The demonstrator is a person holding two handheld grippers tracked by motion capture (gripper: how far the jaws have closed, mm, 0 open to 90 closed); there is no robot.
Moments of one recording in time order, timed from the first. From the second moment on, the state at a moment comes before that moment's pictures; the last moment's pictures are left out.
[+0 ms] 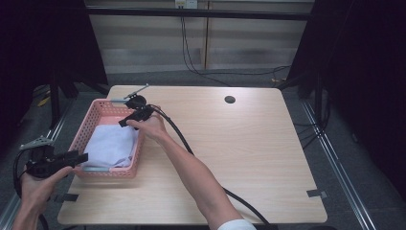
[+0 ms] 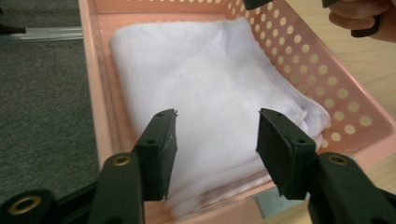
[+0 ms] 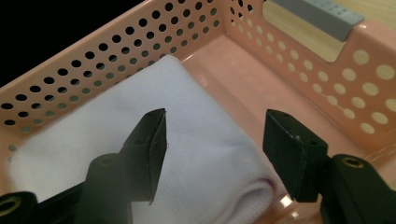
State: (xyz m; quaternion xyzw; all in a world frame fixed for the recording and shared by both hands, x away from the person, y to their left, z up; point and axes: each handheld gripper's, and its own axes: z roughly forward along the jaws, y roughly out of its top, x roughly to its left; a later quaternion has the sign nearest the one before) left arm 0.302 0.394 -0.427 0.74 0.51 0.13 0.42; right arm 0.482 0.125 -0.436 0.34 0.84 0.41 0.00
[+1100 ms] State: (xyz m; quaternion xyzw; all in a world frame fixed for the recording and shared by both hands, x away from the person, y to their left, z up) left arm 0.283 0.241 -0.417 0.77 0.43 0.13 0.45; right arm 0.398 -0.069 -0.400 0.30 0.82 0.49 0.07
